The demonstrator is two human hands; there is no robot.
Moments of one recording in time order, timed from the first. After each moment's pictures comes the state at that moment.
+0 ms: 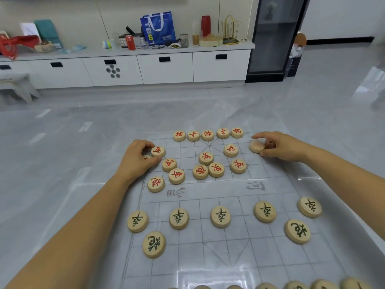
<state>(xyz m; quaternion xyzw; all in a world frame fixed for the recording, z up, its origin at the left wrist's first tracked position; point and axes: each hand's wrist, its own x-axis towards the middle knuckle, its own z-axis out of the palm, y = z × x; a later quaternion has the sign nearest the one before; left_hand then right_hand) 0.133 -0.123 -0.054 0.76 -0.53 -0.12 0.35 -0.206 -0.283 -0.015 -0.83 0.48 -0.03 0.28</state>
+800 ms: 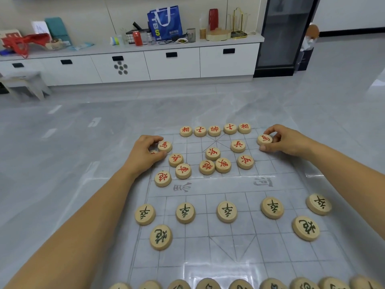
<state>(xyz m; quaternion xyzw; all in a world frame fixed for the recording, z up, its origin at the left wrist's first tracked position) 0.131 -0.122 -0.047 0.76 -0.53 -0.15 0.34 -0.199 -0.292 -0.026 -0.77 0.54 -0.09 0.34</state>
